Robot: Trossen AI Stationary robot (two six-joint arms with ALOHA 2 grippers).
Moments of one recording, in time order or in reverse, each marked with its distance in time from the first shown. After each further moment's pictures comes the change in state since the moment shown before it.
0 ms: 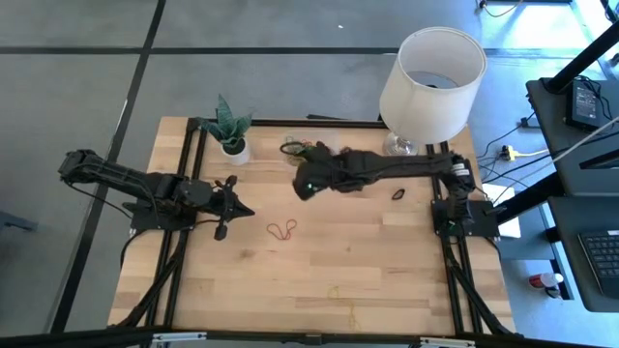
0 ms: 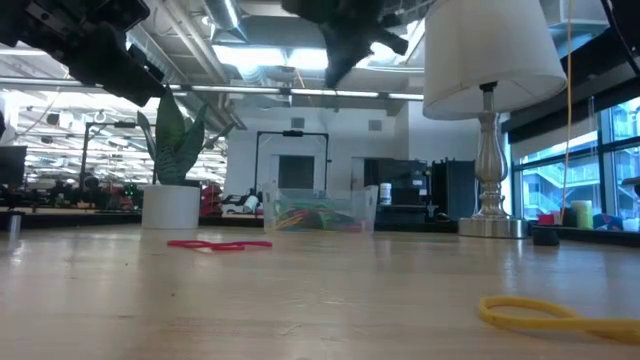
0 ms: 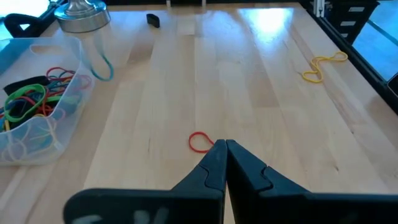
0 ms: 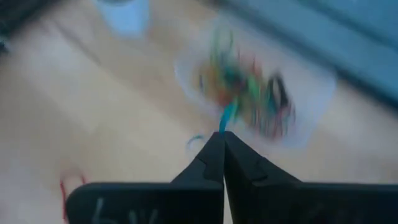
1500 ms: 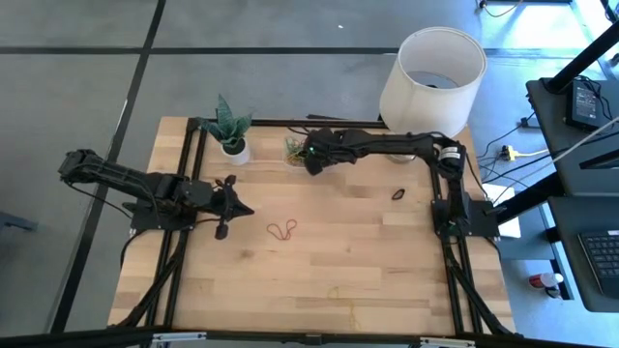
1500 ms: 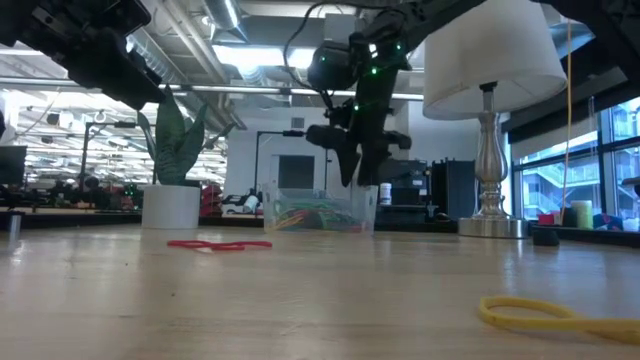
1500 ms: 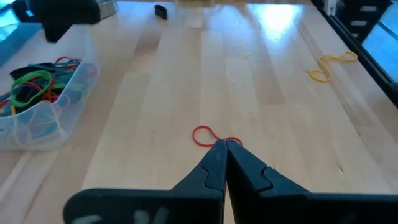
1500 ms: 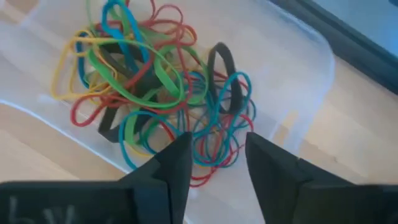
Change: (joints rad) left arm 0.000 0.001 0.000 -0.023 -0.022 -0.041; right arm -0.322 0.056 -0.351 0.327 -0.184 -0.208
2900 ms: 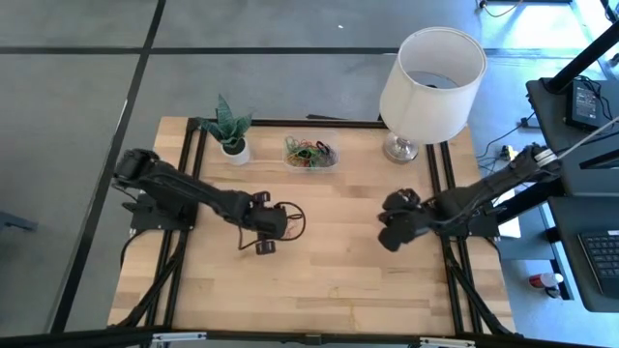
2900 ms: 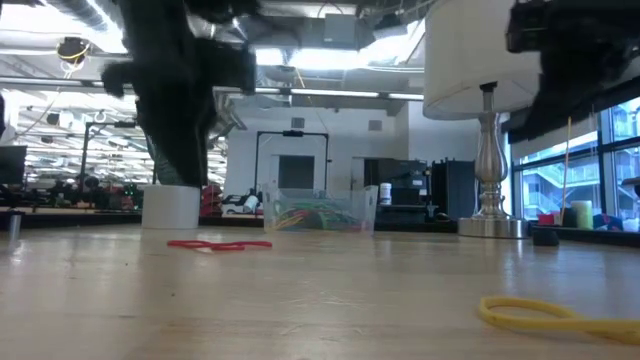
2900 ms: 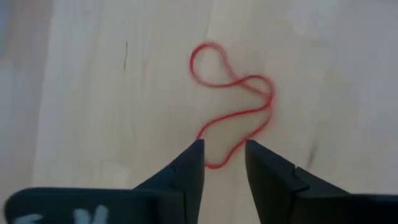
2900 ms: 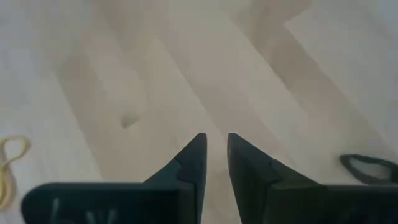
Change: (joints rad) left arm -0.034 0.961 0.632 -0.447 -0.049 -0.245; right arm 0.734 -0.898 -0.816 0.005 0.044 0.315
